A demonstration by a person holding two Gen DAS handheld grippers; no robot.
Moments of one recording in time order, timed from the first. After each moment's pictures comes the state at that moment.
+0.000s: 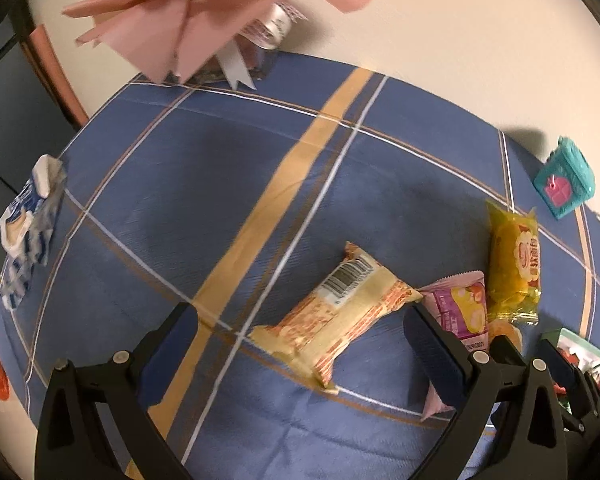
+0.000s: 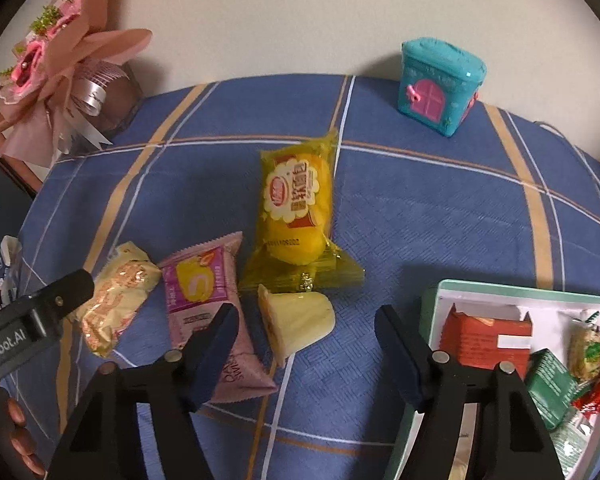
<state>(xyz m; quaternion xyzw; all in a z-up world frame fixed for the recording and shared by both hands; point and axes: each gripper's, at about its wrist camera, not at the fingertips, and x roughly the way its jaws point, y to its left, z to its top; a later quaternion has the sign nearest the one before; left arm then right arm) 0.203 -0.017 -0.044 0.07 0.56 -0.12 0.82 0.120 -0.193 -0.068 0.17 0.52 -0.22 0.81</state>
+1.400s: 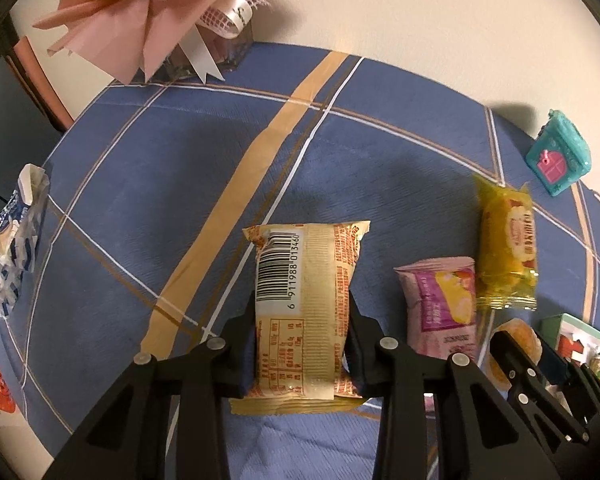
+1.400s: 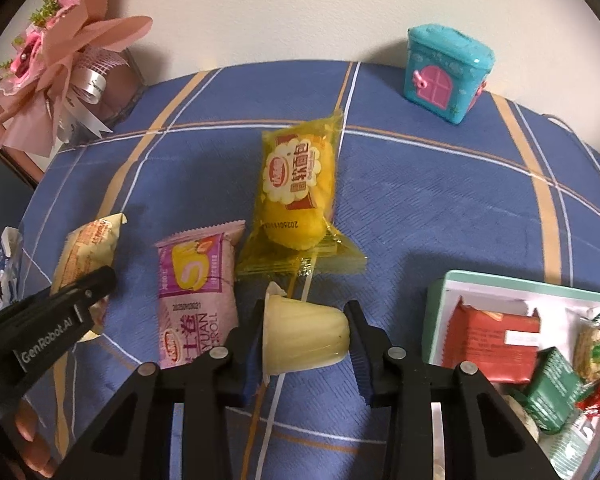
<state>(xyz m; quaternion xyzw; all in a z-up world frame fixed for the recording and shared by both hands) 0.191 -0.035 -0.051 0.09 0.56 -0.13 0.81 0.111 -0.190 -0.064 0.17 0.53 -0.21 0.81</state>
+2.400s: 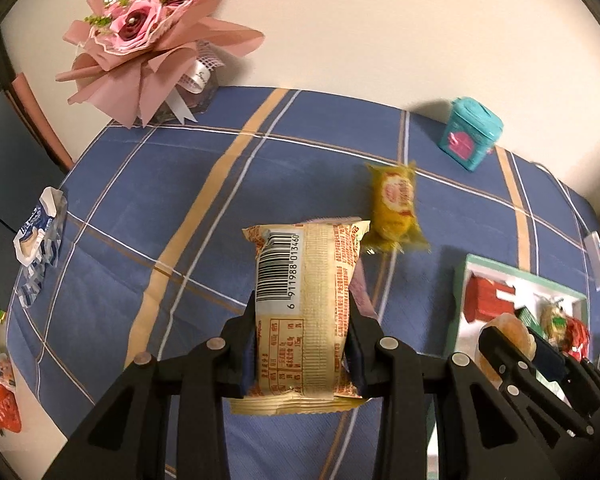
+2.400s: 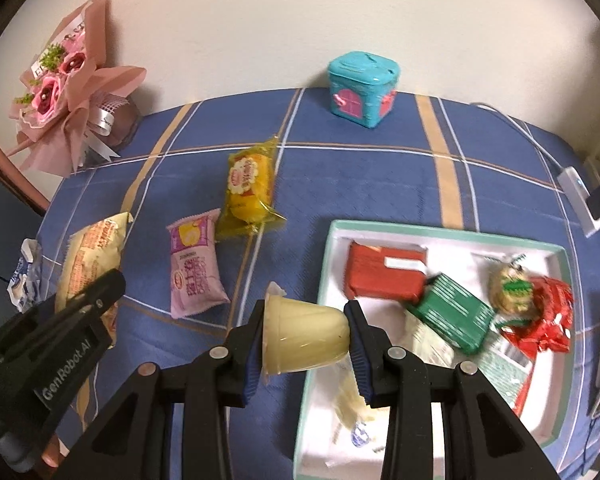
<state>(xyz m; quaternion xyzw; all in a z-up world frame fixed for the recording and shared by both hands) 0.096 -0.063 0.015 0.11 0.52 -0.18 0.83 0.024 -0.195 0.006 0.19 0.51 -0.25 0.80</state>
